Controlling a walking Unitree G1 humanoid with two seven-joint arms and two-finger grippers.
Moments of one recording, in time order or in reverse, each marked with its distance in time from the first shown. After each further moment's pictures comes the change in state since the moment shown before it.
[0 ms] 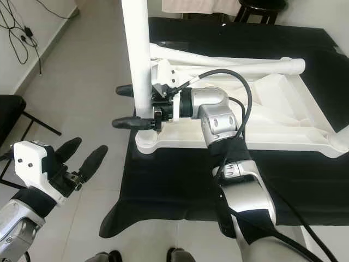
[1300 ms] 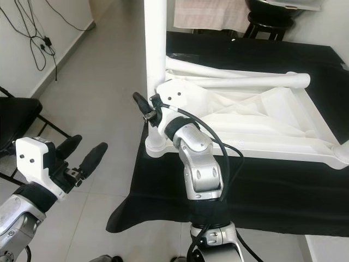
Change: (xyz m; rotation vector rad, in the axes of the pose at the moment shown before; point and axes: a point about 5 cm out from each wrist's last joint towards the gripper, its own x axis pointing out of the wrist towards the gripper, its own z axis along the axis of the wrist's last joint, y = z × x) left arm 0.007 0.005 -0.001 0.007 -0.008 -0.003; right arm 0.004 0.035 -0.030 0.044 0.061 -1.061
